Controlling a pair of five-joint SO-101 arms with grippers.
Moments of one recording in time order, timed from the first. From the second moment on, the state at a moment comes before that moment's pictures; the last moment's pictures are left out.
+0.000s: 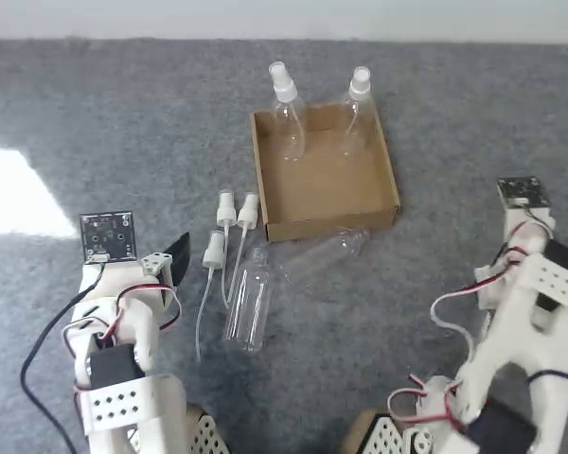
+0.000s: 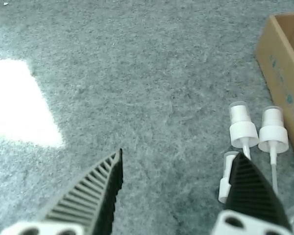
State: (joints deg) left arm -19.8 -84.6 88.0 45.9 -2.9; right arm 28.8 -22.9 43.8 66.2 32.6
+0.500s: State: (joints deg) left arm -19.8 -84.6 84.9 51.0 -4.4; right arm 32.8 -14.4 43.8 52.3 53.7
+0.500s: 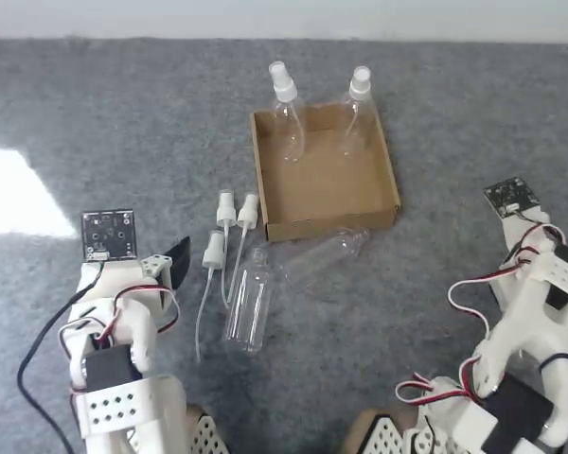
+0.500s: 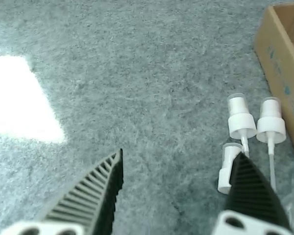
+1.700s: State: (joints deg) left arm -8.0 -24.7 41.3 67.7 -8.0; right arm 35.2 5.9 26.5 68.7 48.0
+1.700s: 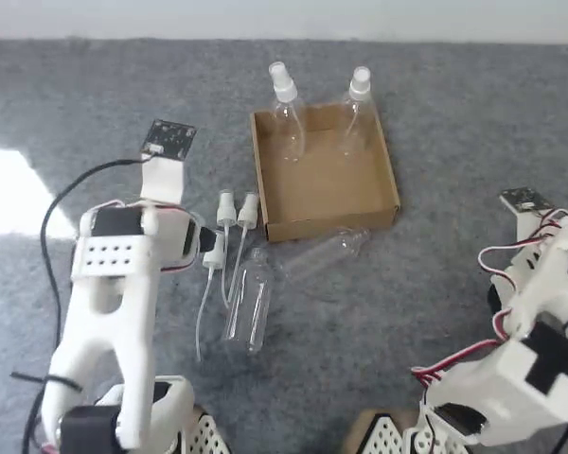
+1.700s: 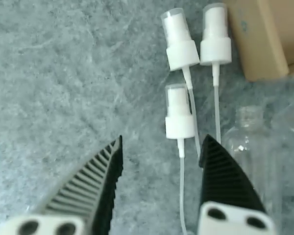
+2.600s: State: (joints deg) left arm -5.3 5.3 32.0 58.9 -1.7; right arm 35.4 10.5 23.7 61.7 49.7
